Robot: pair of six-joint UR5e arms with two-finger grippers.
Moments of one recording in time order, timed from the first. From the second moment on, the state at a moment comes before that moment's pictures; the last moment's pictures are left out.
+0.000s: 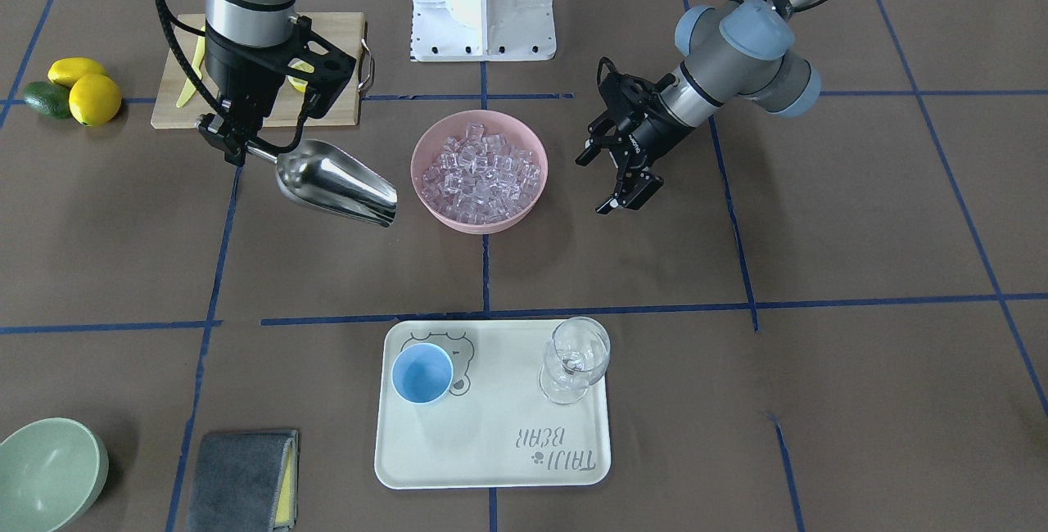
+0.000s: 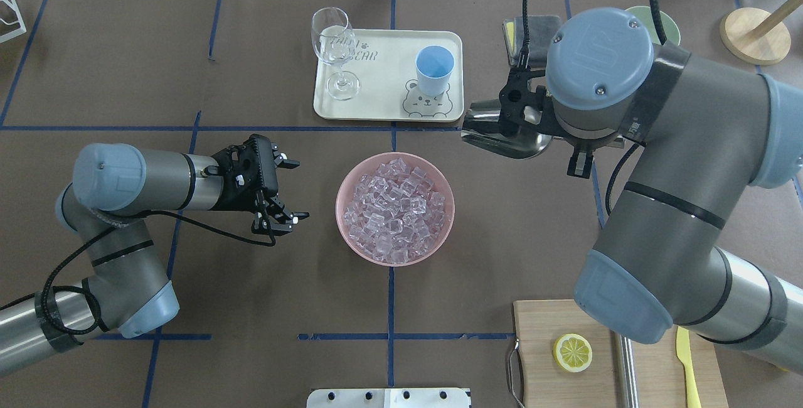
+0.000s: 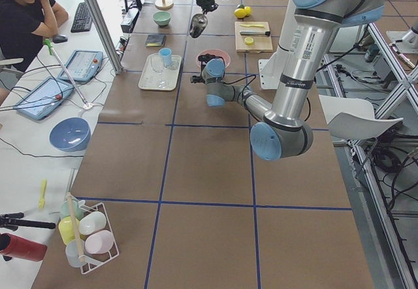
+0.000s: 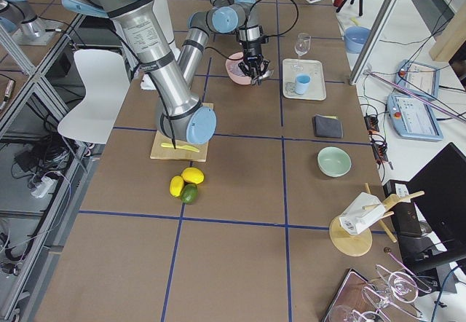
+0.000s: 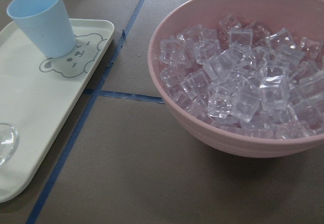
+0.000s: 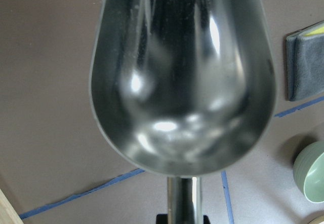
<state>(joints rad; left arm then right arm) -0.55 -1.91 -1.61 -2.62 -1.88 -0.02 0.64 -0.98 2.08 -2.26 1.62 -0.25</state>
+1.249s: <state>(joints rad) -0.46 -2.02 -1.55 -2.52 -1.93 -0.02 0.58 -0.92 2.06 -2.30 1.62 -0.25</state>
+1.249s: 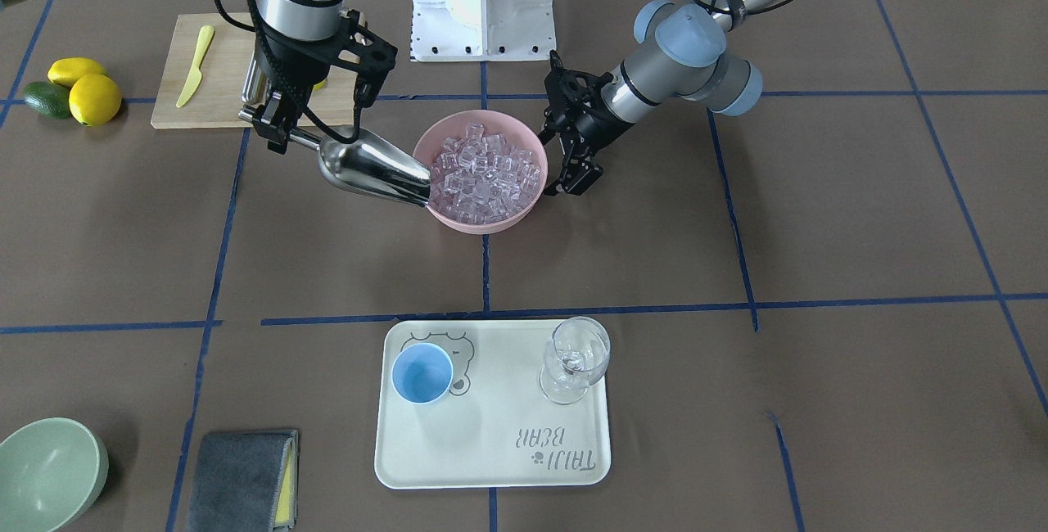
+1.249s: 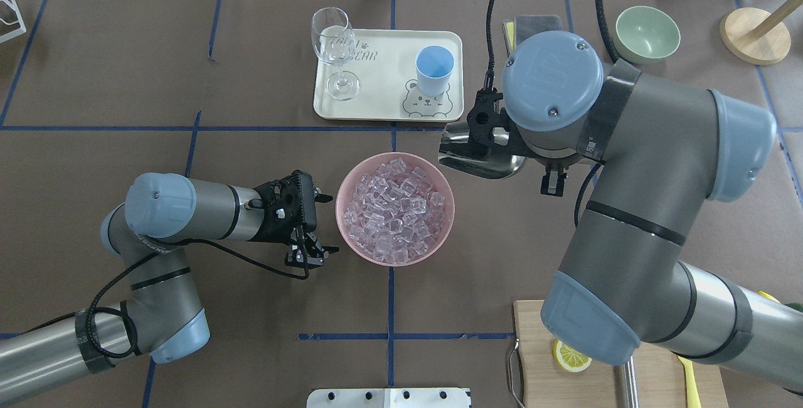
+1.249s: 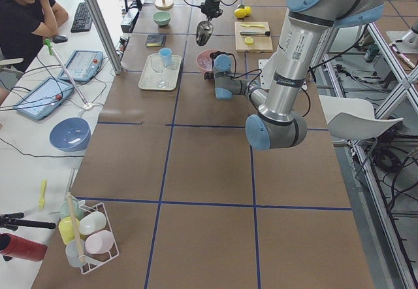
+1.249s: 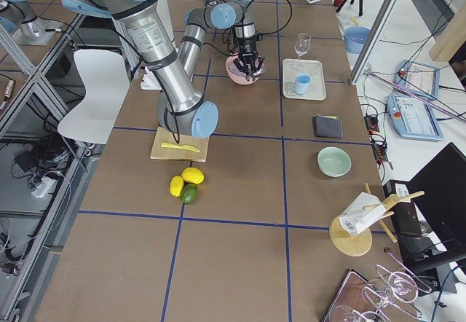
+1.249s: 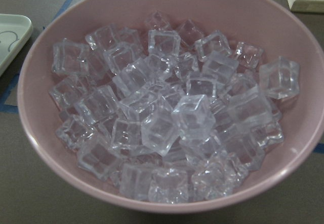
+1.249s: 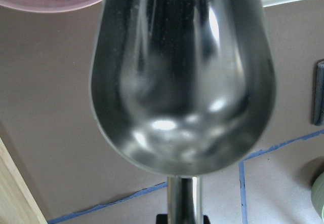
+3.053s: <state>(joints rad) -0.50 -2.04 -1.52 -2.52 -1.95 -0.01 0.44 -0.70 1.92 -2.65 1.44 -0.31</state>
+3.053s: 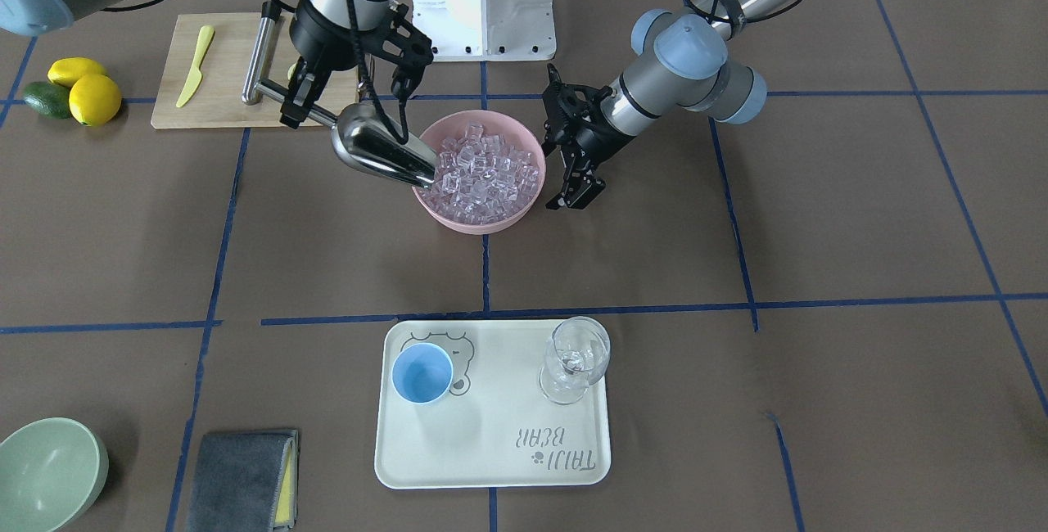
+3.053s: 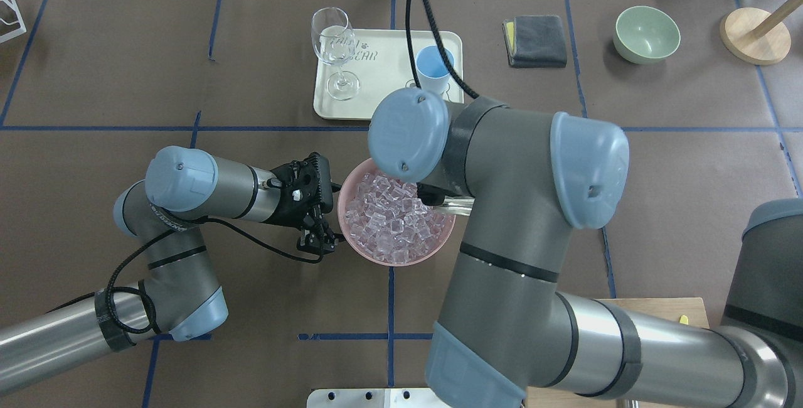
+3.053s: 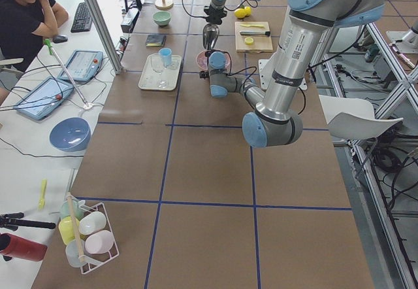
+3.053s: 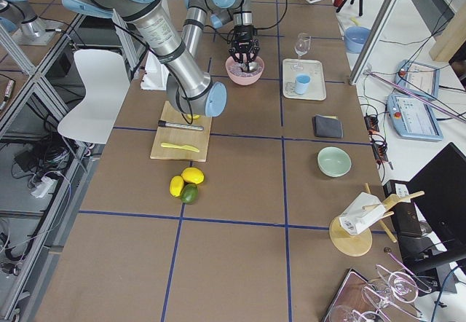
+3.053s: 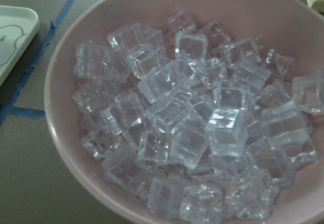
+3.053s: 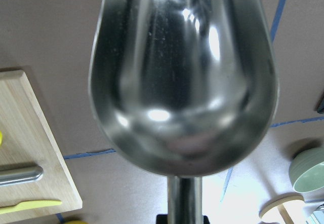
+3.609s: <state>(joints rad) -0.50 -2.04 -1.52 -2.53 -1.95 -0.01 0.41 -0.68 1.90 -2.74 1.39 -0.32</state>
